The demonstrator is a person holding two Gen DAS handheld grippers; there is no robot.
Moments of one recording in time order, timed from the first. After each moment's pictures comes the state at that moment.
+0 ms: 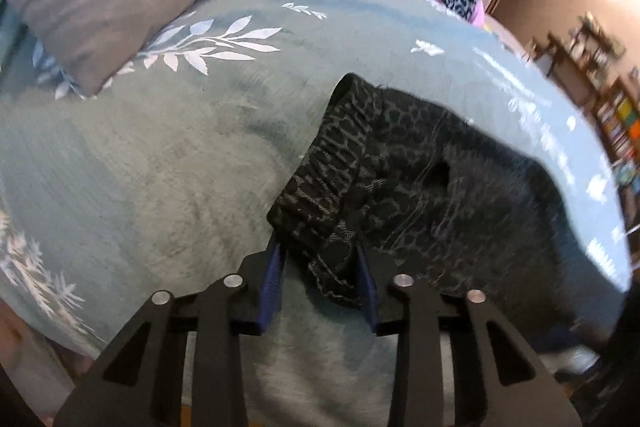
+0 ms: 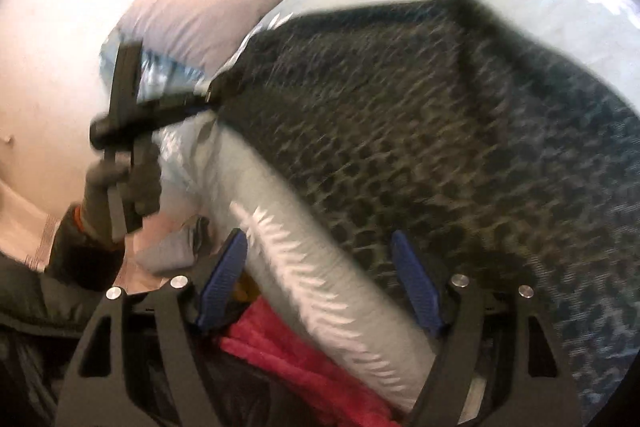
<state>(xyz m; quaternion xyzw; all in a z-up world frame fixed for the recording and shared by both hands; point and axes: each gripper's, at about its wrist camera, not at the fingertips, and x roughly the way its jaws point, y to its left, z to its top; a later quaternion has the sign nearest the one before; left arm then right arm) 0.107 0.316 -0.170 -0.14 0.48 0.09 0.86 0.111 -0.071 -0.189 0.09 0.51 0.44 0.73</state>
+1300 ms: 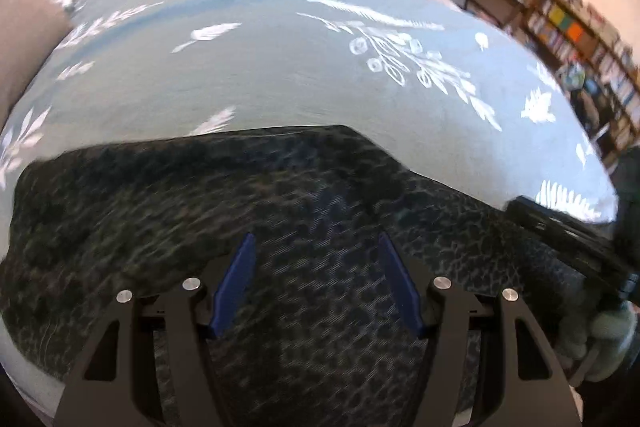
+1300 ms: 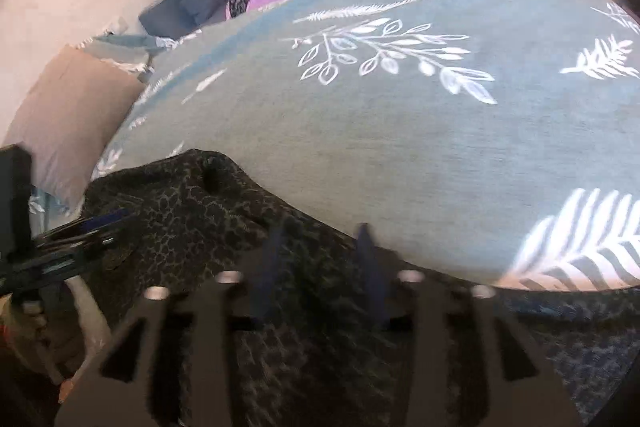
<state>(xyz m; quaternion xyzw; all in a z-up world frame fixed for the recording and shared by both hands) 0.218 0.098 -0.177 -0.04 0.50 -0.07 0.86 0.215 -0.202 -0.187 0.11 0.46 0.21 0.86</state>
